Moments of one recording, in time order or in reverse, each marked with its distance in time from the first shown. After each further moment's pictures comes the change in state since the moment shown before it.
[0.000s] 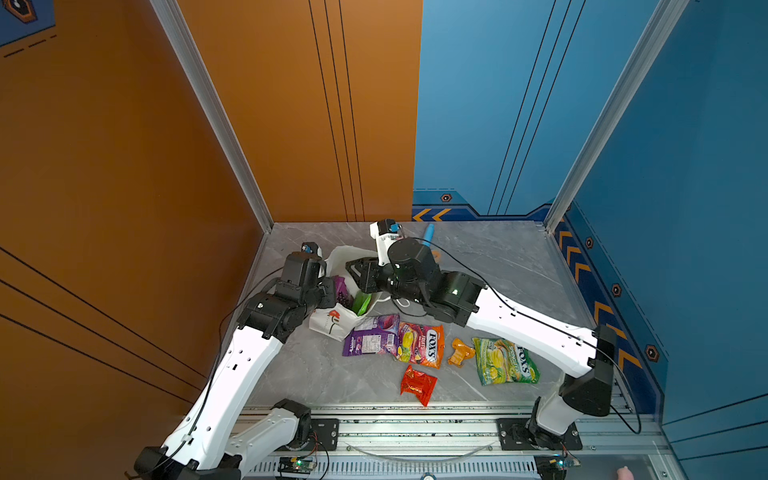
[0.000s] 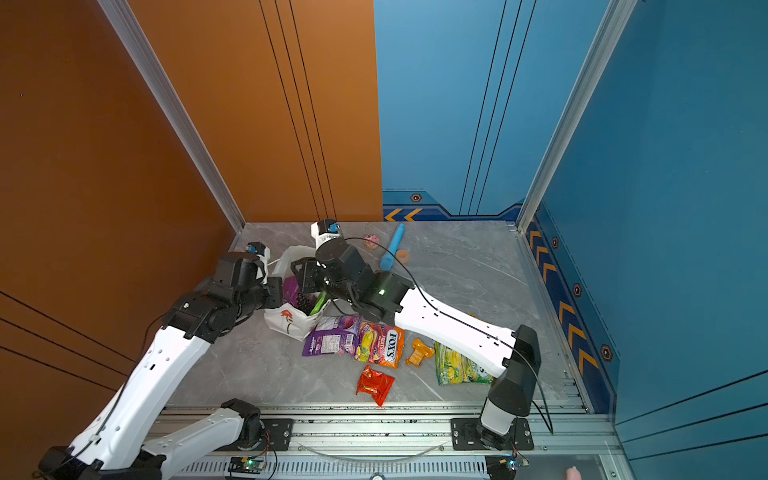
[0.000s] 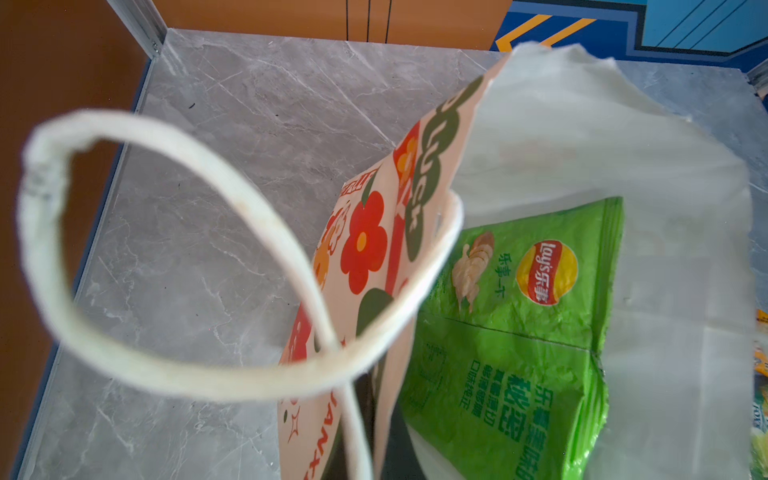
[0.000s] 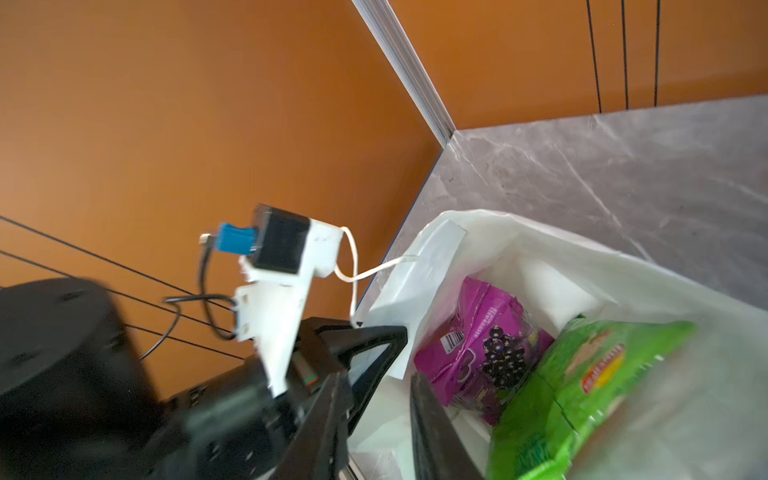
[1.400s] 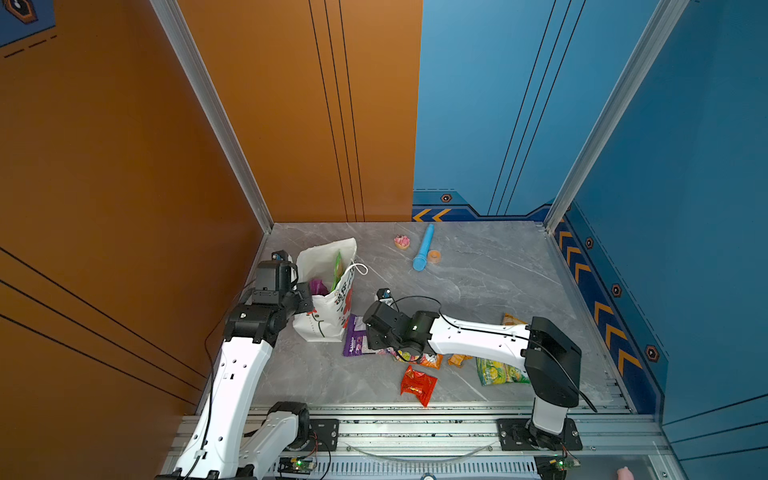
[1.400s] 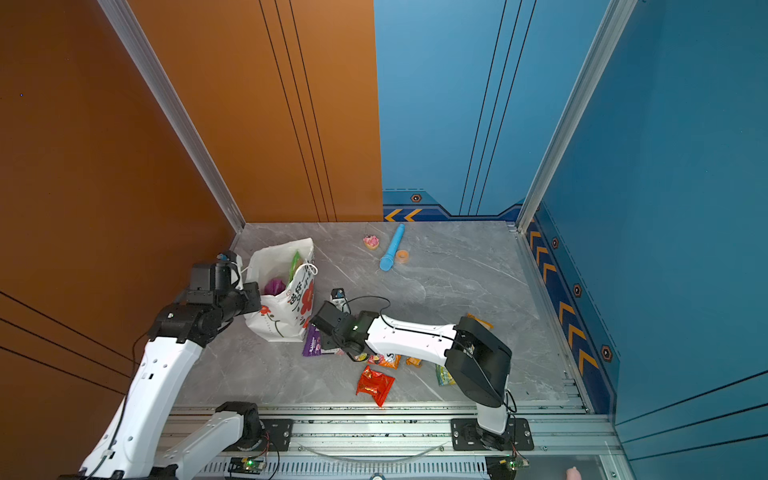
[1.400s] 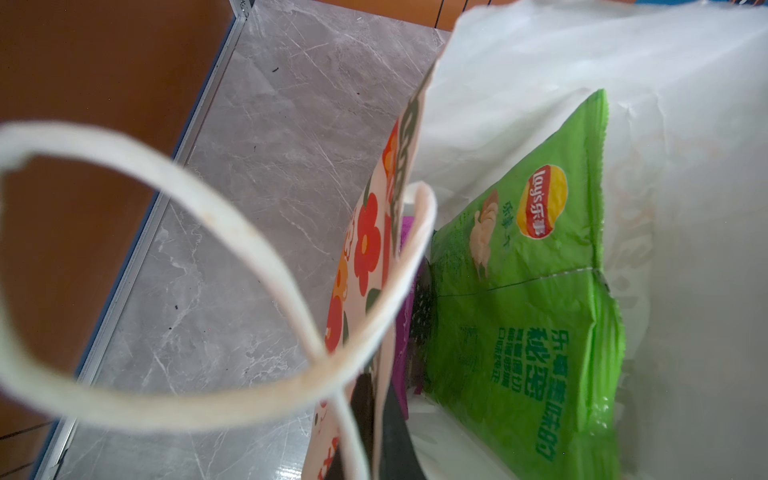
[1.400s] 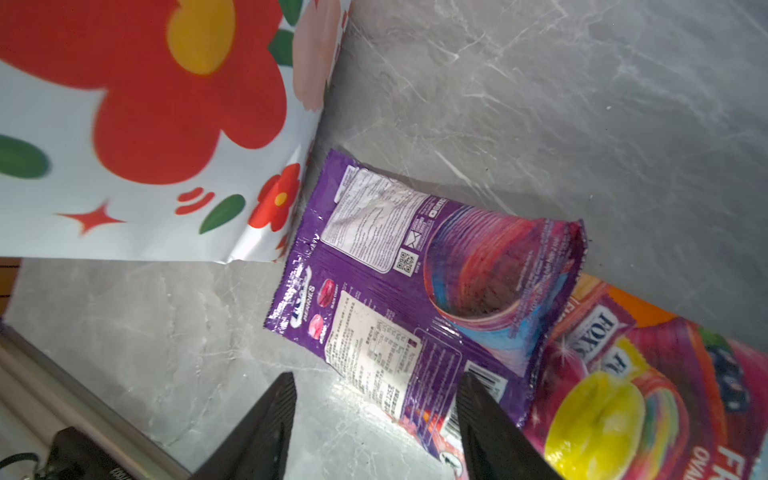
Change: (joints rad) left arm 0.251 -0.072 -0.109 0.026 0.074 0.060; right arm 0.071 0.234 -0.311 -0.174 0.151 0.139
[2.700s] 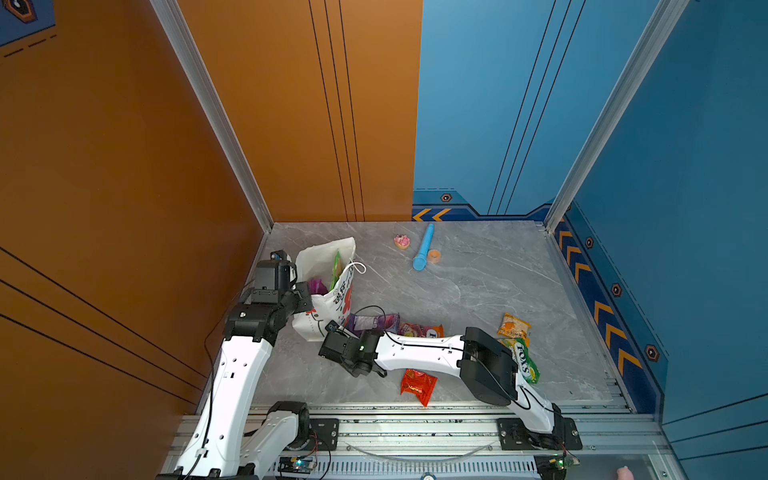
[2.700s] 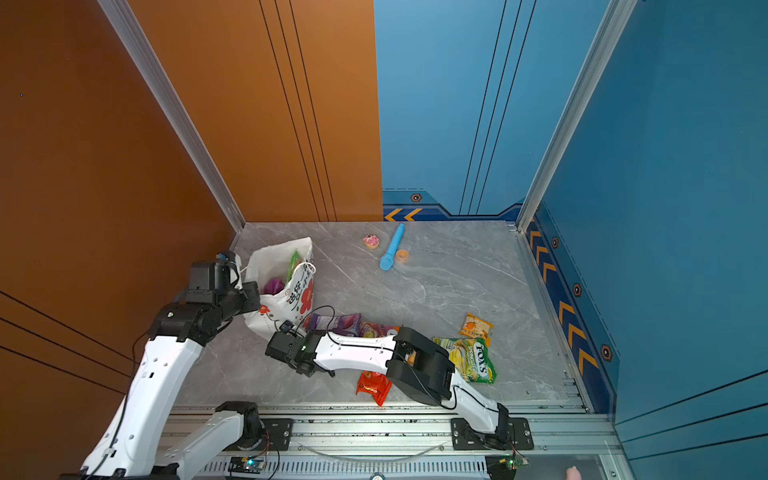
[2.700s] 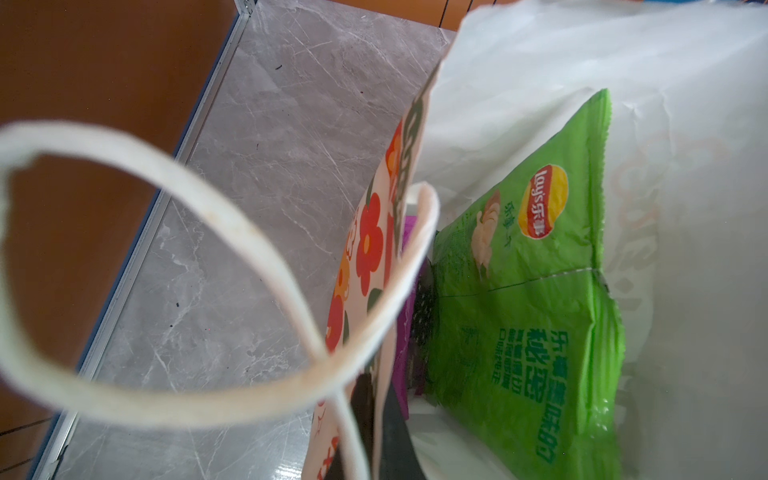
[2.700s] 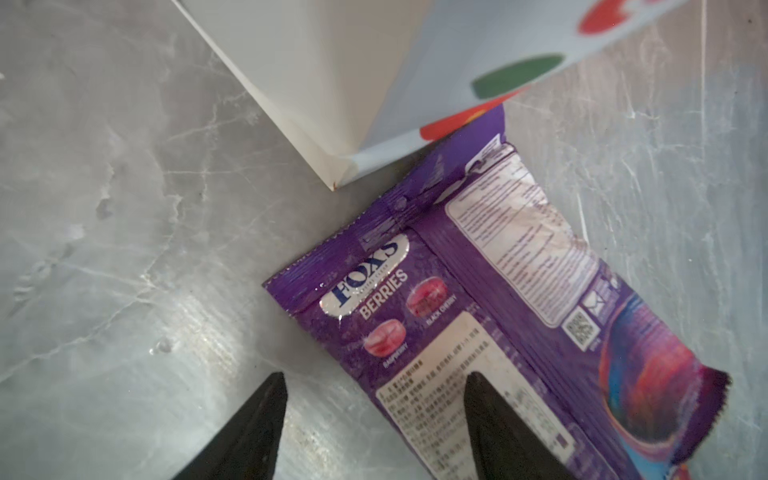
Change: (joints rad) left arm 0.013 0.004 -0.001 0.000 0.003 -0.003; right arm 0.158 0.395 0.442 -0.280 0.169 -0.510
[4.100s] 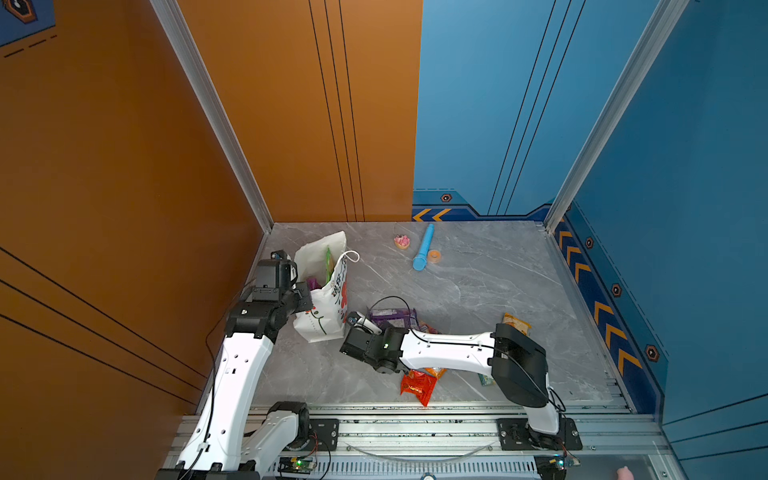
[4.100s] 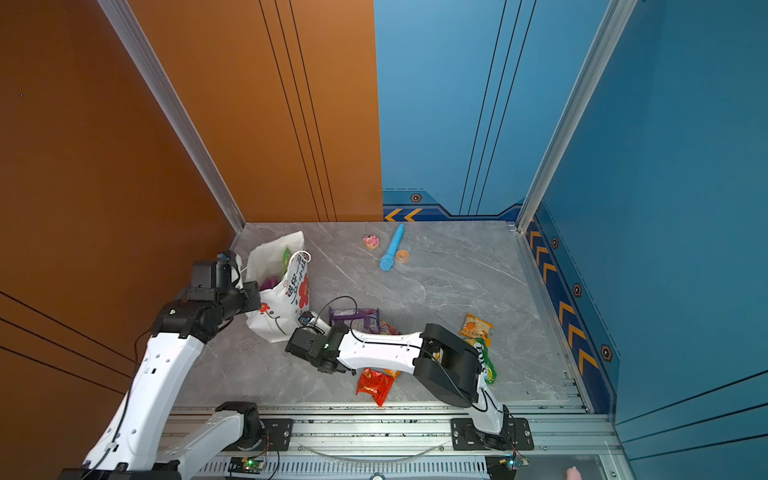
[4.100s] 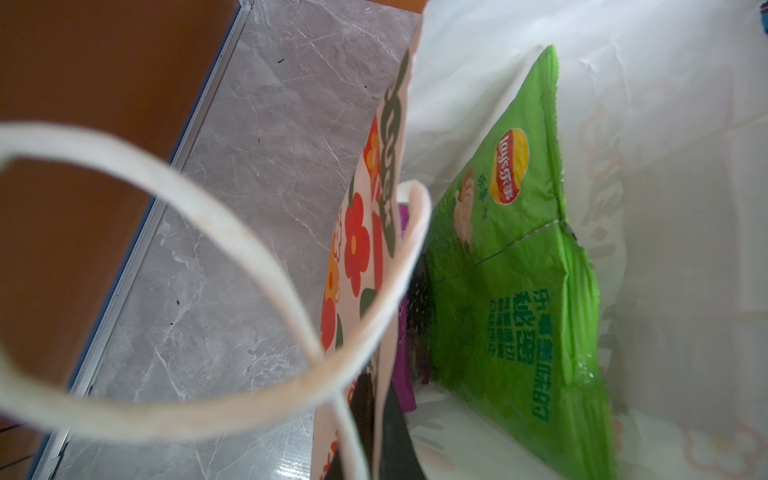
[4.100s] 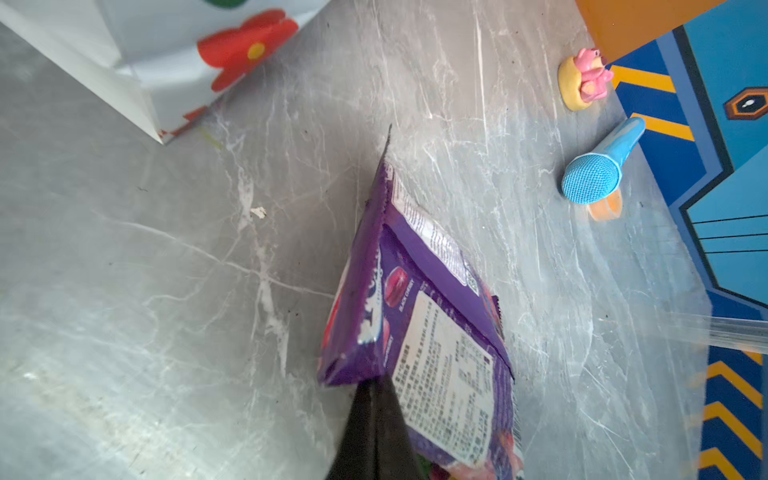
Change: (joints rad) left arm 0.007 0.020 0.000 0.002 0.000 0.000; right arm -0.037 -0.278 -0.326 0.122 0.223 -0.047
